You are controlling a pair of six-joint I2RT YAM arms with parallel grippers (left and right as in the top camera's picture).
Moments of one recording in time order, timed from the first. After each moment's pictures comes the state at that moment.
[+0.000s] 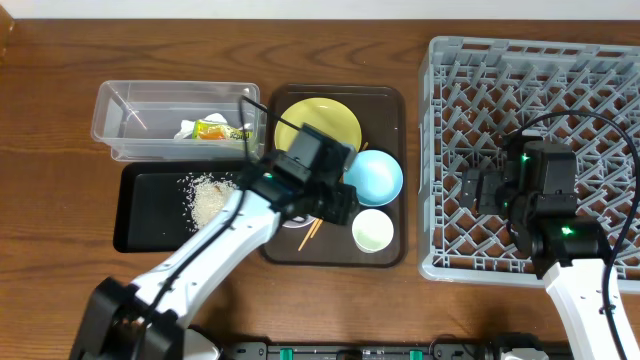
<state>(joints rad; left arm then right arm) -0.60 1.54 1.04 -0.63 0.36 -0.29 0.05 1.08 0.82 -0.62 0.02 0.11</state>
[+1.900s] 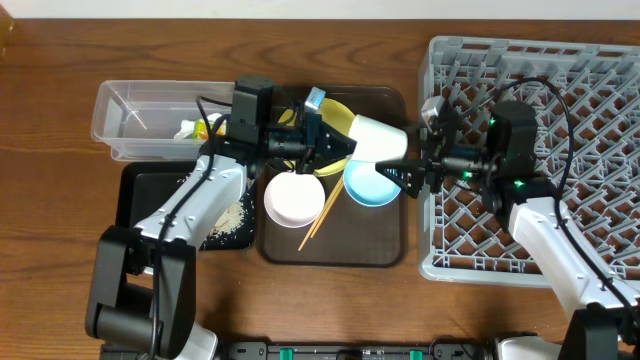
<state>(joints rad) -0.27 1.70 1.05 -0.01 1.22 -1.02 0.12 1.45 0.83 0.09 -1.12 -0.06</state>
